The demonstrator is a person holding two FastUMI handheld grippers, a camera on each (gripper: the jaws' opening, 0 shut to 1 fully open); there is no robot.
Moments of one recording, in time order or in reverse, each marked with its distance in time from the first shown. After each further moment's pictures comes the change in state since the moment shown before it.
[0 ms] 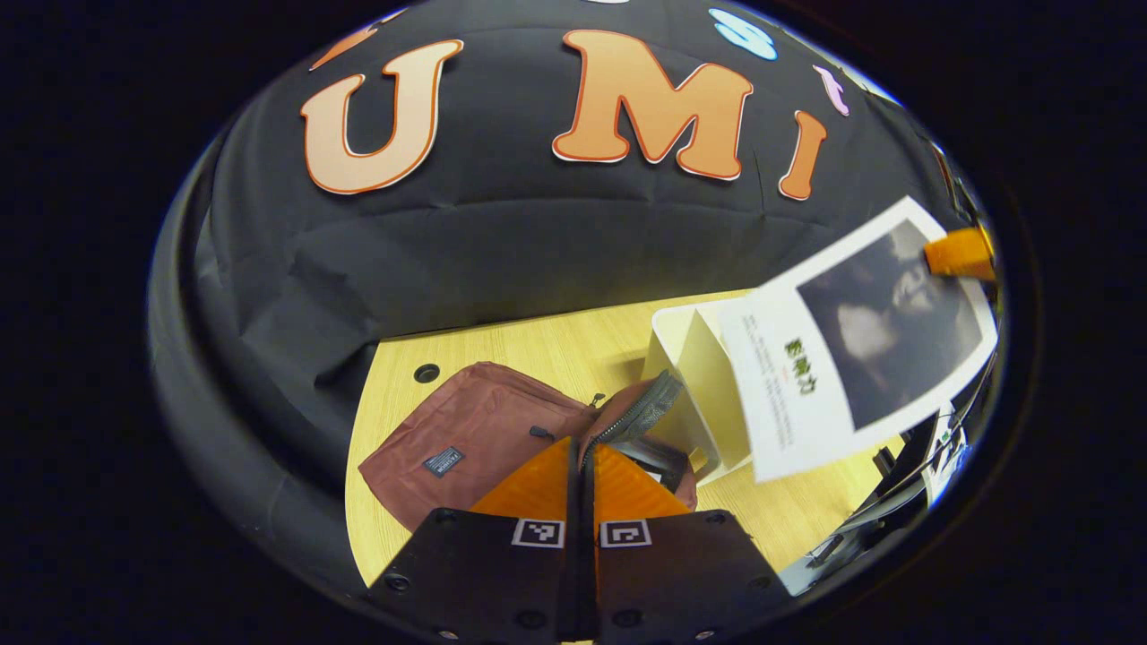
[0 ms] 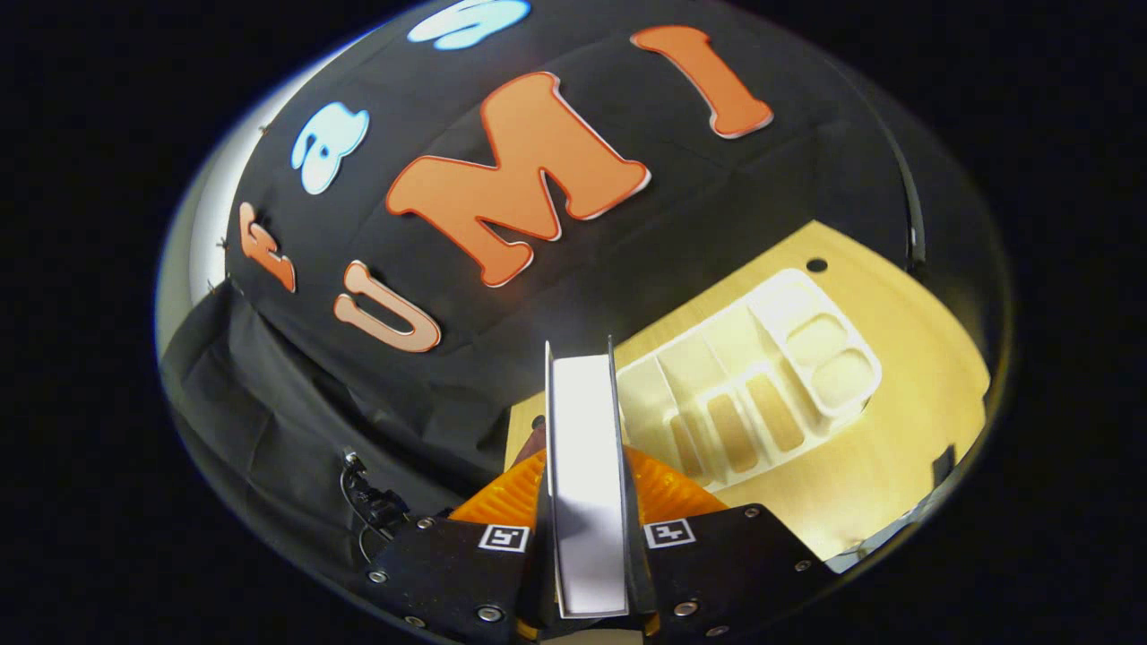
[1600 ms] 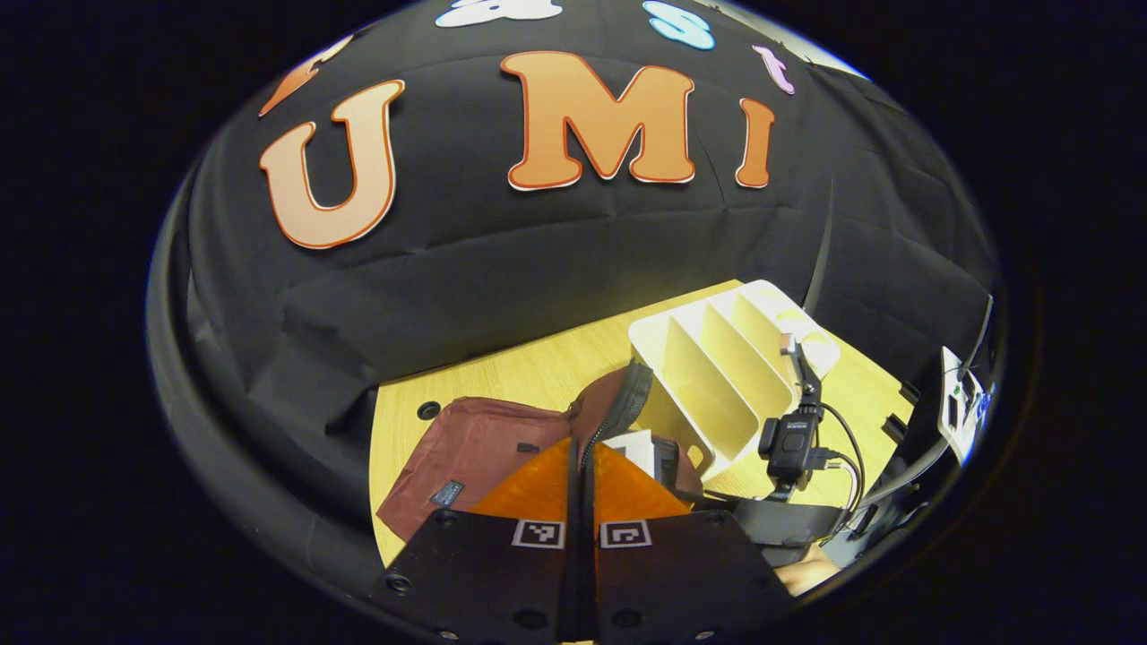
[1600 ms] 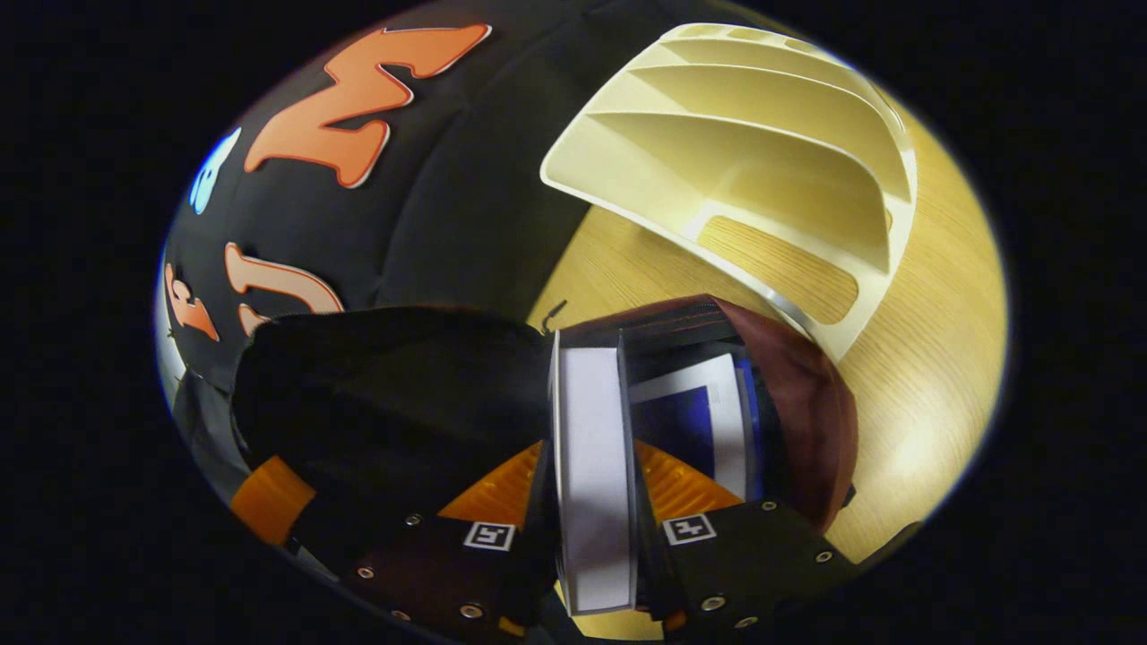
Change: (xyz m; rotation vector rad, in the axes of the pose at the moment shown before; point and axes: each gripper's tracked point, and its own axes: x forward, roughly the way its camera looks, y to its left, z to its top) left arm -0.016 -0.015 0.013 0.134 -0.046 -0.028; right arm 0.240 -0.015 -0.234 0.289 0.122 -0.103
